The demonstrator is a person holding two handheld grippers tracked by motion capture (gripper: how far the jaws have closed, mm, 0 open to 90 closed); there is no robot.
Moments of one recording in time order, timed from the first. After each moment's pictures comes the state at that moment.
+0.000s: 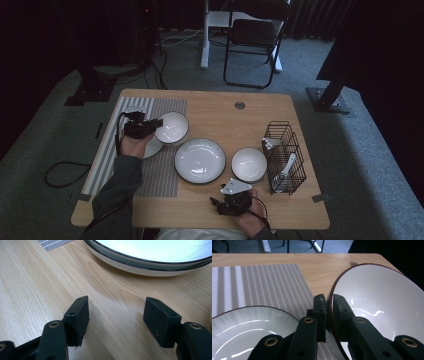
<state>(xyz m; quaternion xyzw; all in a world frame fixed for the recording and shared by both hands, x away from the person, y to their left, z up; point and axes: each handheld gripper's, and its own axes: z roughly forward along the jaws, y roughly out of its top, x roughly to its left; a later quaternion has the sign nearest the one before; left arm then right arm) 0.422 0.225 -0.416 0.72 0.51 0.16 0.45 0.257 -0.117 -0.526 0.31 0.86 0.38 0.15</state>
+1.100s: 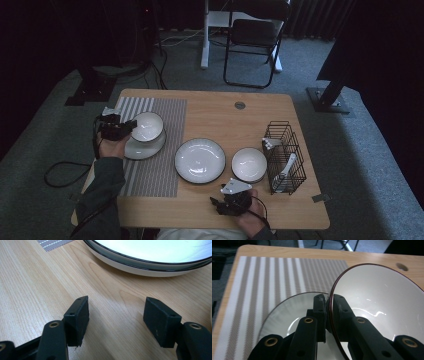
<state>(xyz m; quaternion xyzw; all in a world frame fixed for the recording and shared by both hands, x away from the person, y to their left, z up) 0.422 0.295 -0.433 0.68 0.58 0.22 0.40 0.257 -0.117 -0.526 0.31 0.86 0.38 0.15</state>
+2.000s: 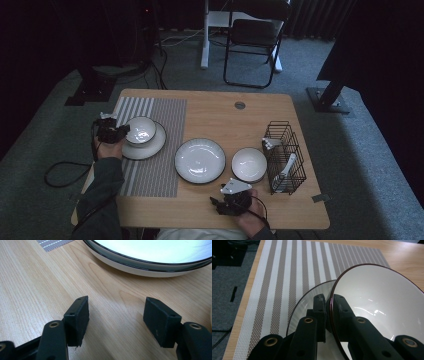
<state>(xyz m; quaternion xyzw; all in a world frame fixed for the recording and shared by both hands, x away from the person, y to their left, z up) 0.437 0.314 -0.469 0.65 0.63 0.23 0.35 0.258 -0.117 -0.526 0.31 0.86 0.38 0.16</state>
